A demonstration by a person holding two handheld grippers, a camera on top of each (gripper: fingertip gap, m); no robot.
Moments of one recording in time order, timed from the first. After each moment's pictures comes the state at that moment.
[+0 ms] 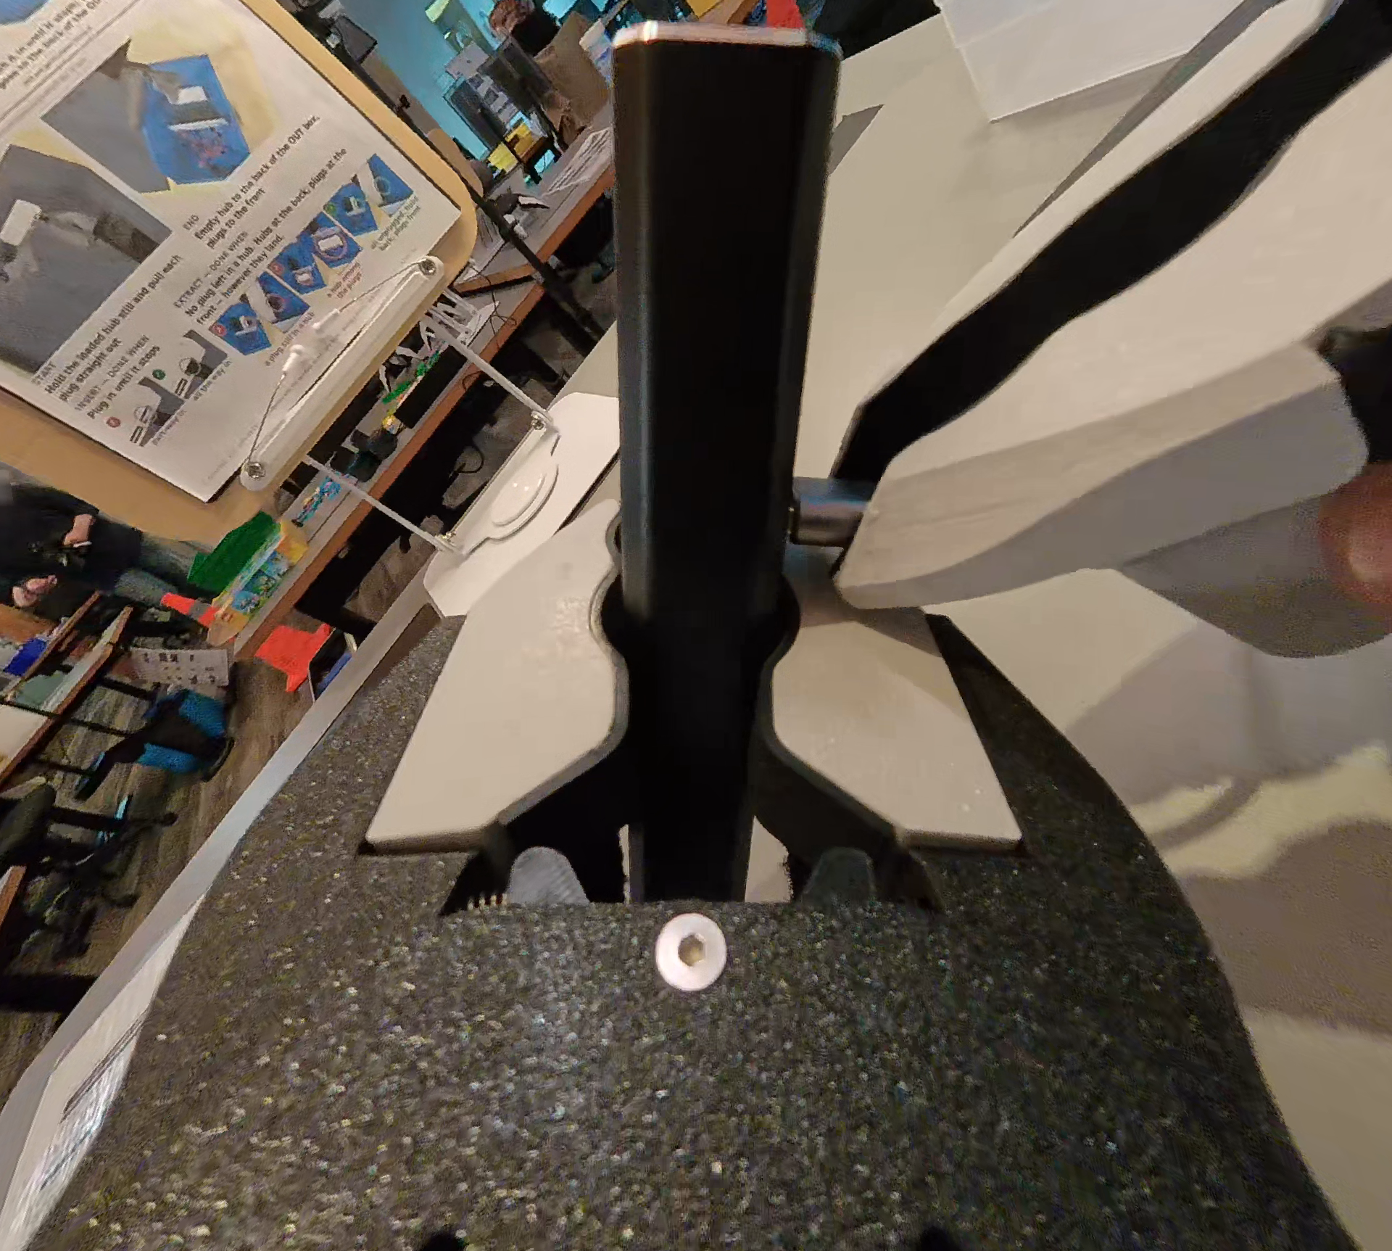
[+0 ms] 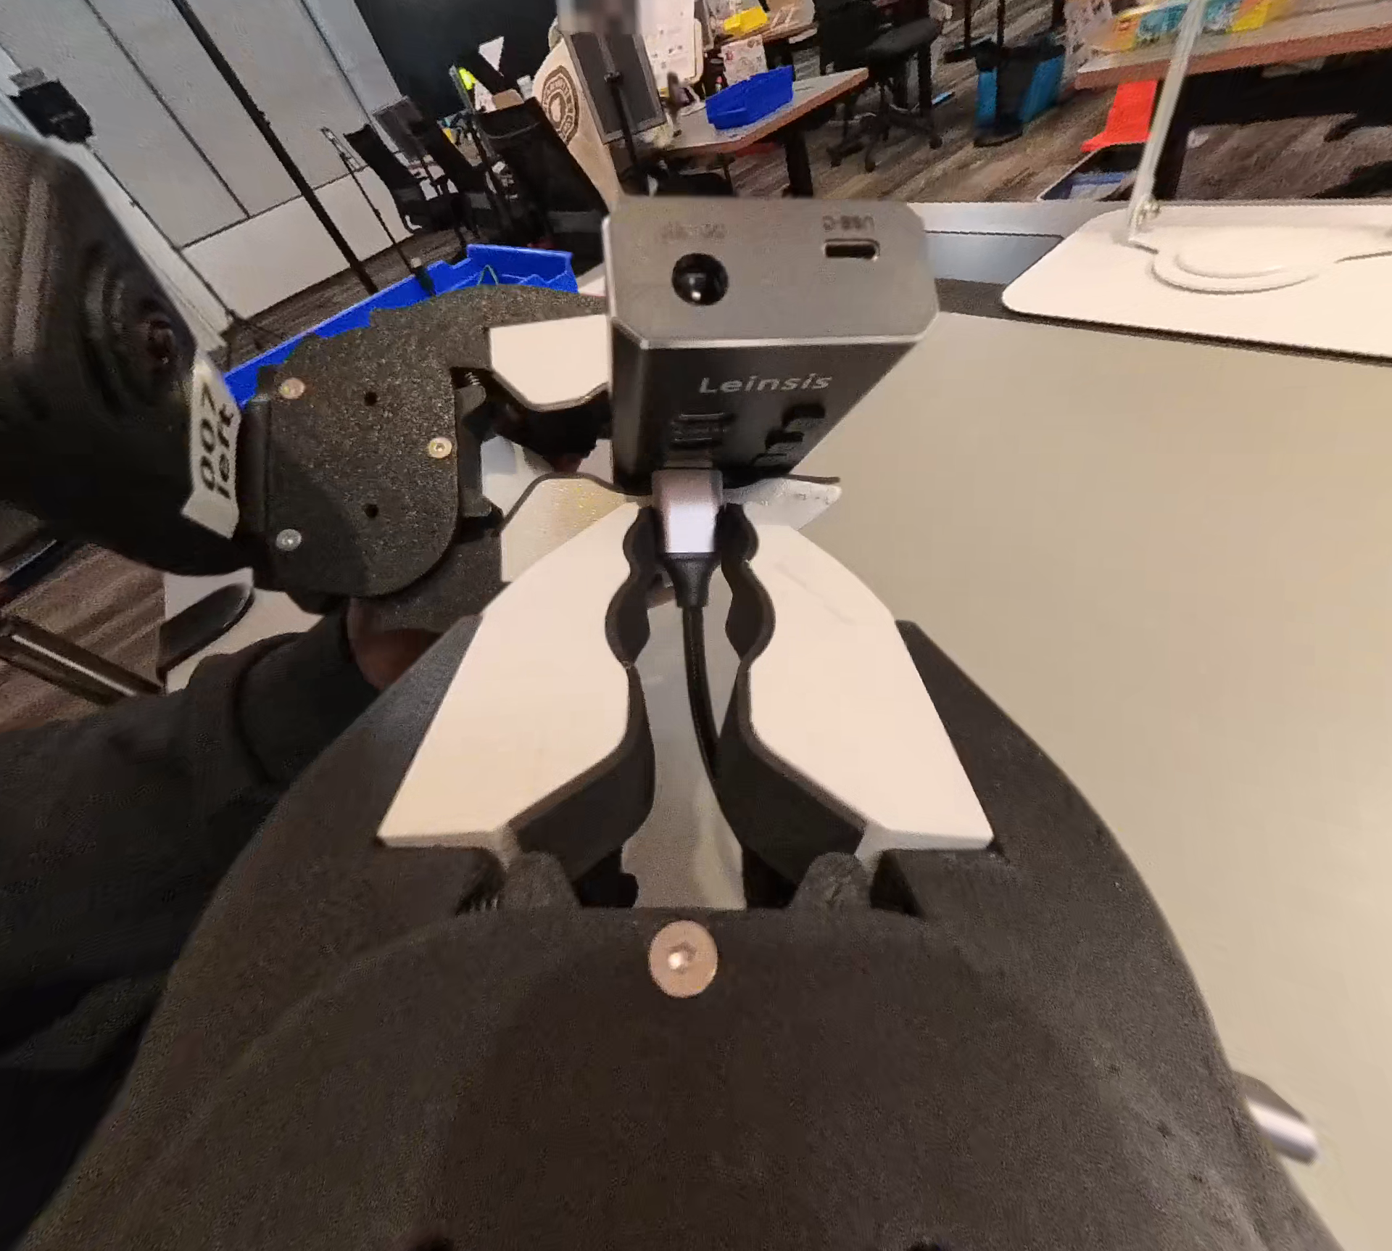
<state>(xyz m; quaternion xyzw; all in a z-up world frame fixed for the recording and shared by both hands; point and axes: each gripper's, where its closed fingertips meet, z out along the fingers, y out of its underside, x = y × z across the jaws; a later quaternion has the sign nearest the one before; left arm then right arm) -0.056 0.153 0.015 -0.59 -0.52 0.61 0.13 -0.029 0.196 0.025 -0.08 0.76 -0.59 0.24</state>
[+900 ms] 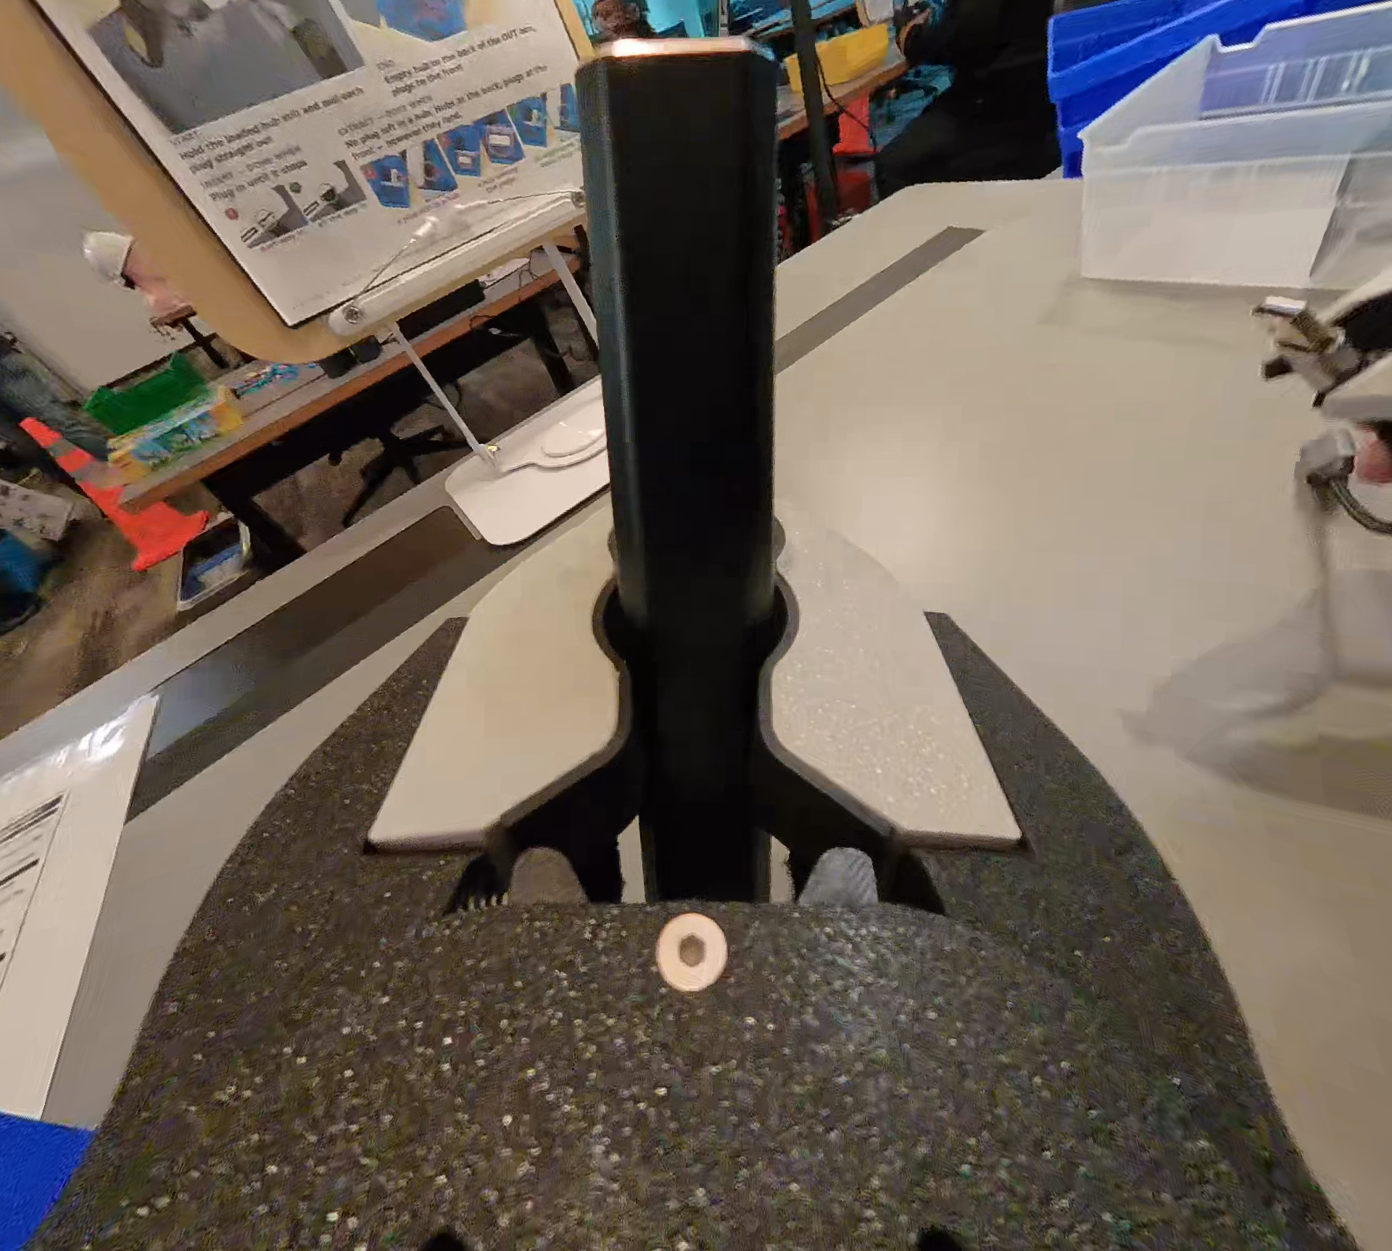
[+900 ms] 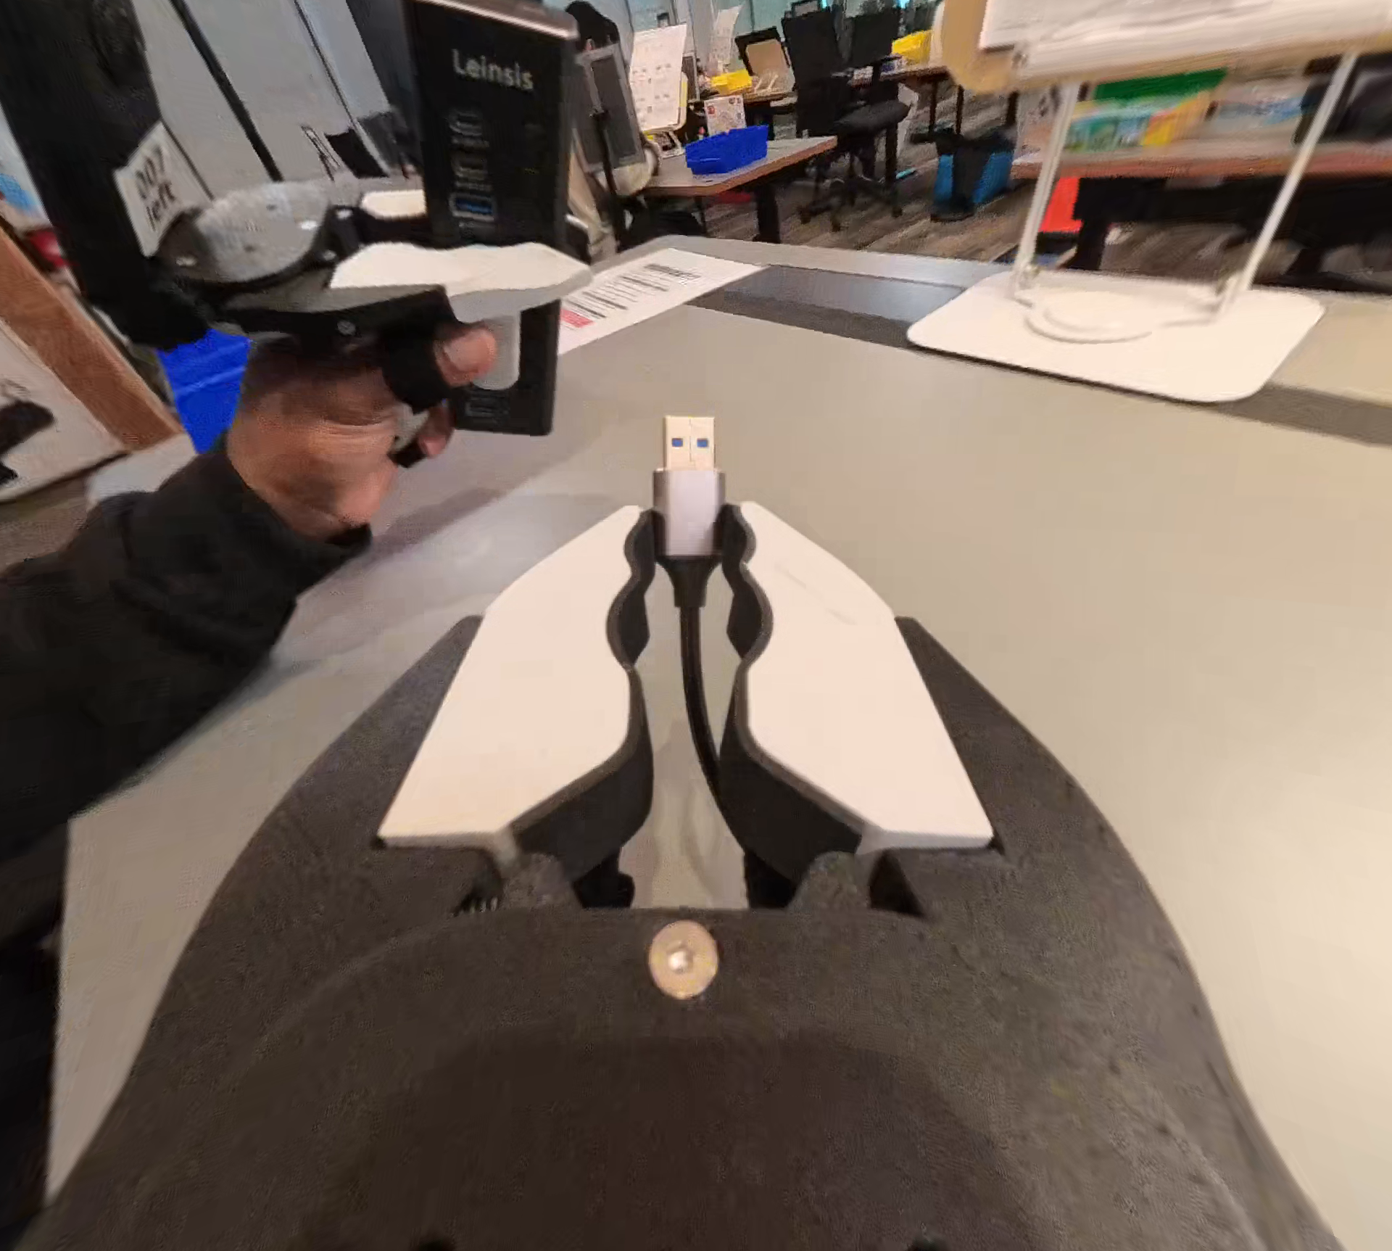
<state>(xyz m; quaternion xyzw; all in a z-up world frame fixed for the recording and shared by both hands) 0.012 0.108 0.048 -0.47 -0.60 0.60 0.23 -0.080 0.226 0.022 -0.10 0.75 -0.63 0.20</state>
